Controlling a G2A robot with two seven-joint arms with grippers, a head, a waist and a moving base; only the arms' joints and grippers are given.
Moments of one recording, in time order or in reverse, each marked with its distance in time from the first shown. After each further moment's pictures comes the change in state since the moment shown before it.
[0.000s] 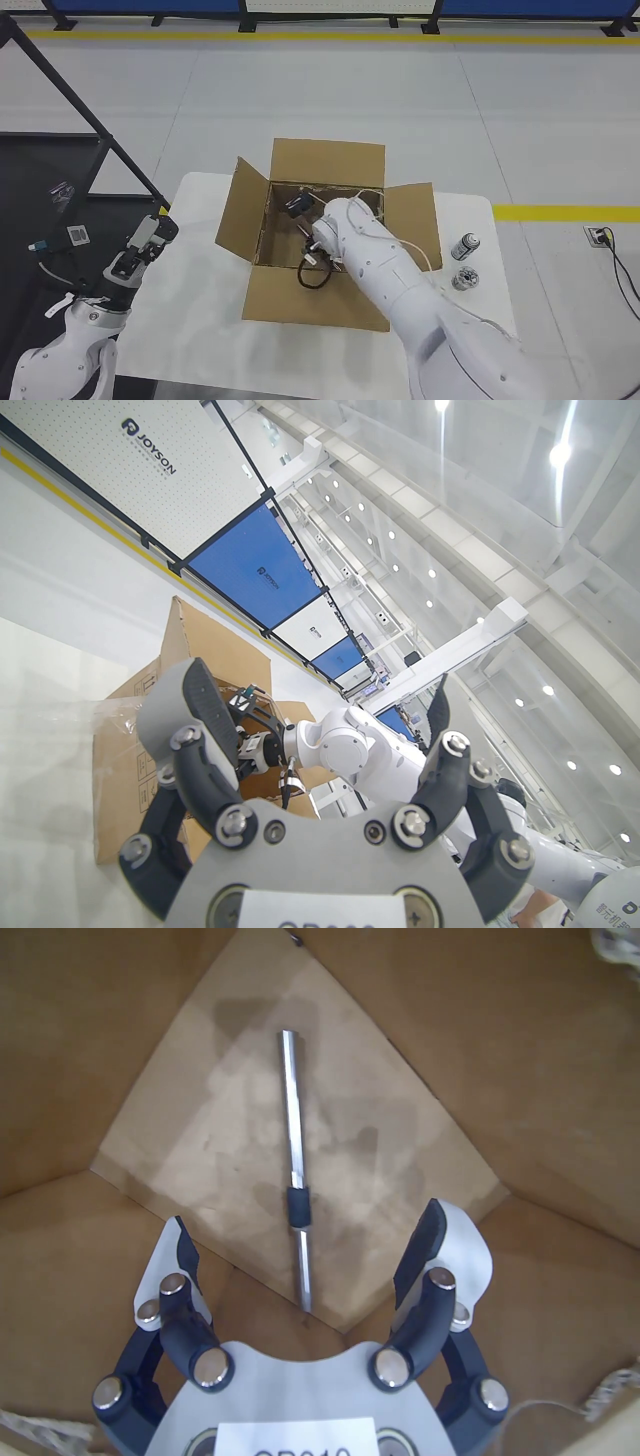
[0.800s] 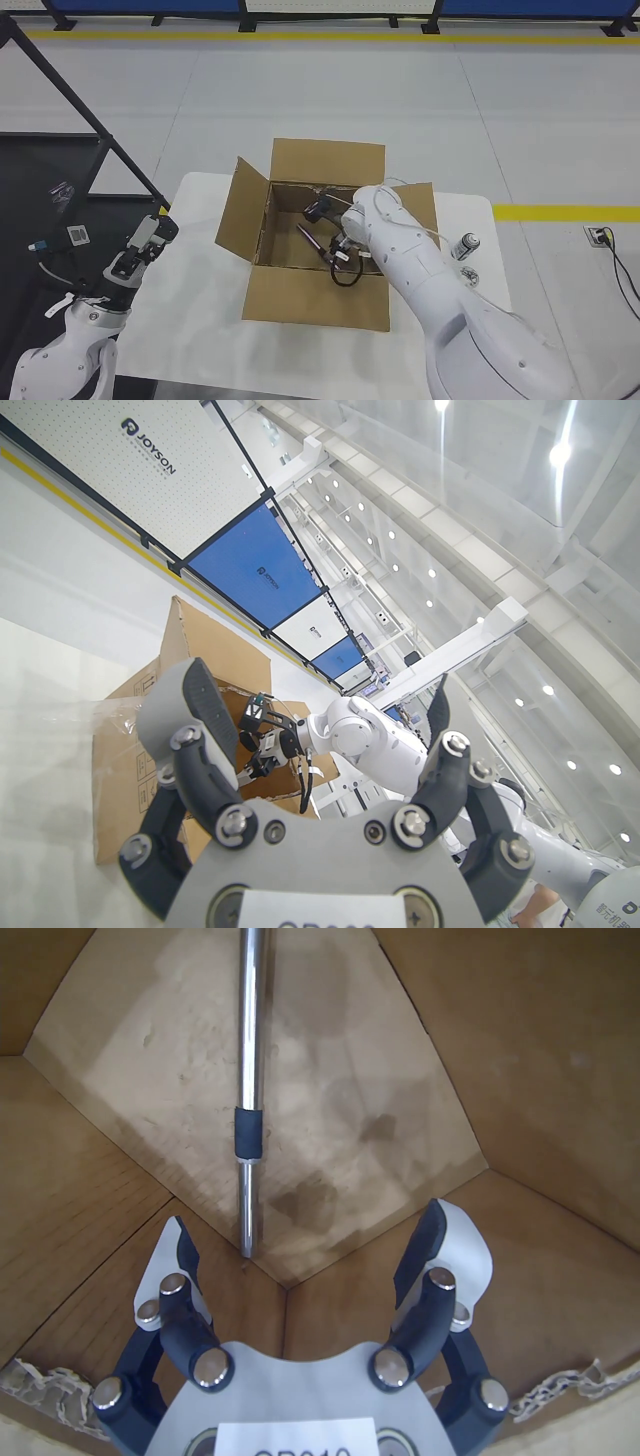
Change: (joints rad) left arm 0.000 0.000 0.000 0.000 0.000 0.000 0.000; right arm 0.013 0.068 0.016 0.023 -0.020 -0.252 0.049
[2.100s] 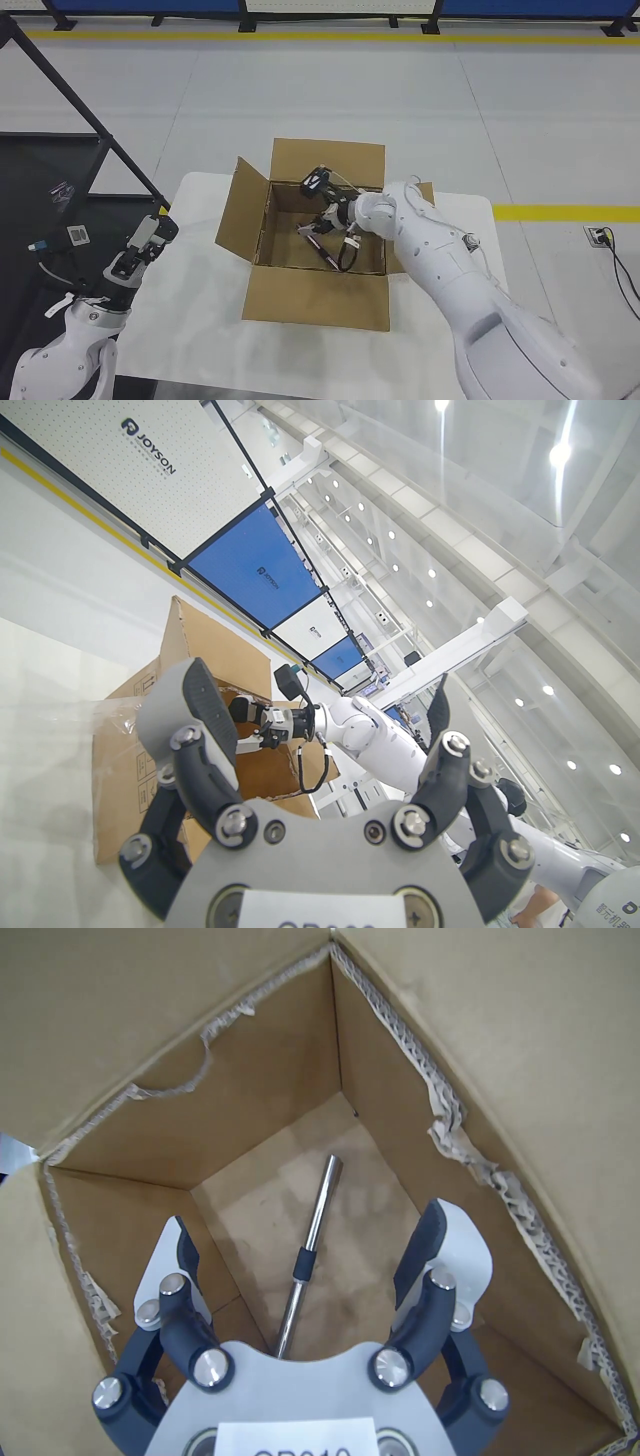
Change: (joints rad) left arm 0.000 0.000 0.000 0.000 0.000 0.000 0.000; right arm -0.066 0.161 0.122 -0.196 0.063 -0.256 -0.430
